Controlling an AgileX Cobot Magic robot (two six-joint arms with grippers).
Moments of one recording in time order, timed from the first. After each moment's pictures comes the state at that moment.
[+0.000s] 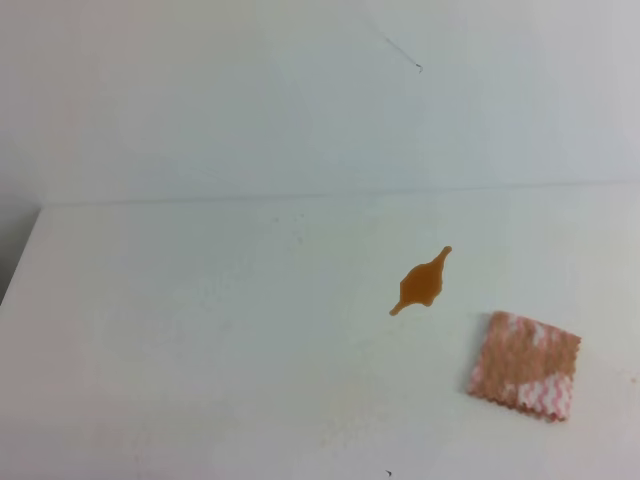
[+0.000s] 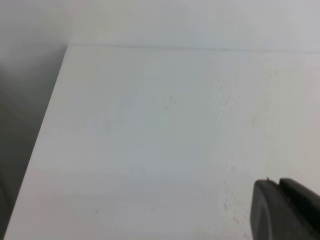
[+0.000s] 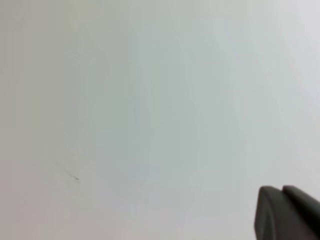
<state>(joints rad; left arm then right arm) -0.07 0.00 0.00 -0.15 0.33 -0.04 -0.01 0.00 -0.11 -0.22 -0.17 0.22</state>
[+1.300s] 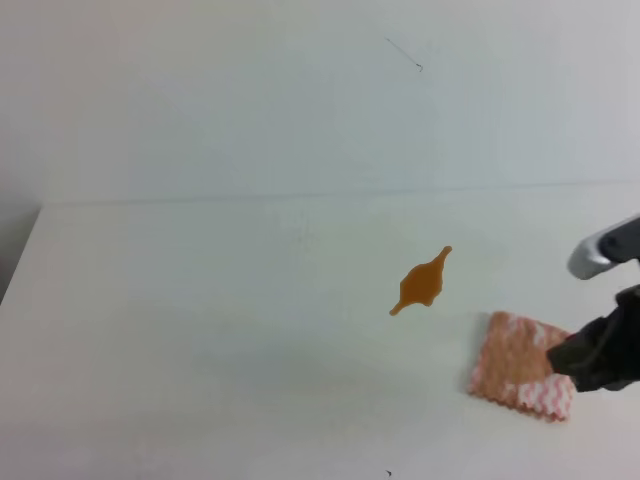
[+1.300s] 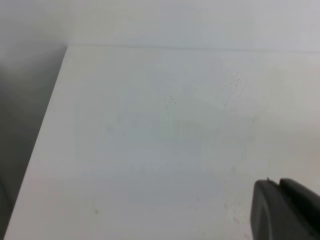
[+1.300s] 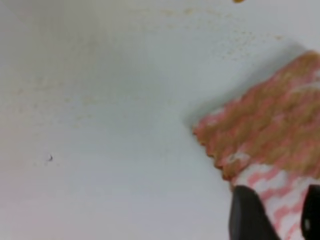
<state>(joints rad) -0.07 -0.01 0.02 -0.15 0.32 -0.04 0.13 1.36 -0.72 0.70 0.51 -0.91</state>
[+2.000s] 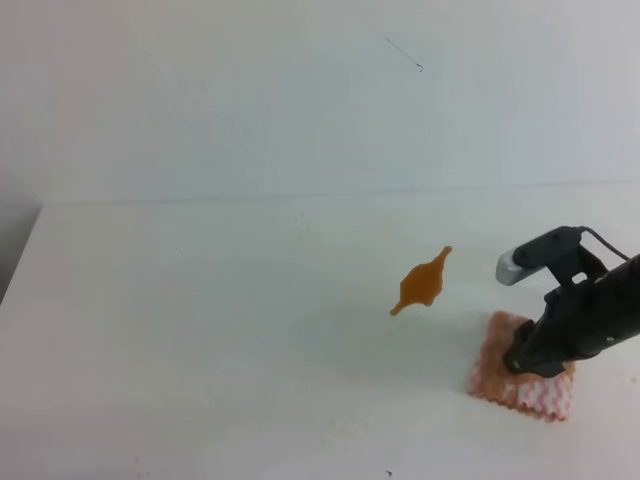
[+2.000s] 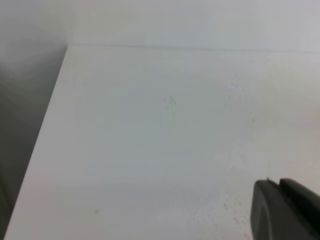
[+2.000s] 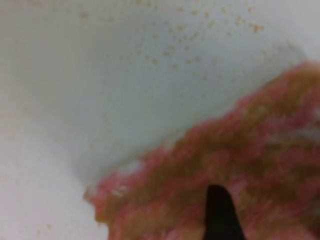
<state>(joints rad) -0.07 0.00 0.00 -0.15 0.33 -0.04 0.20 1.87 -0.97 0.60 0.40 -0.89</state>
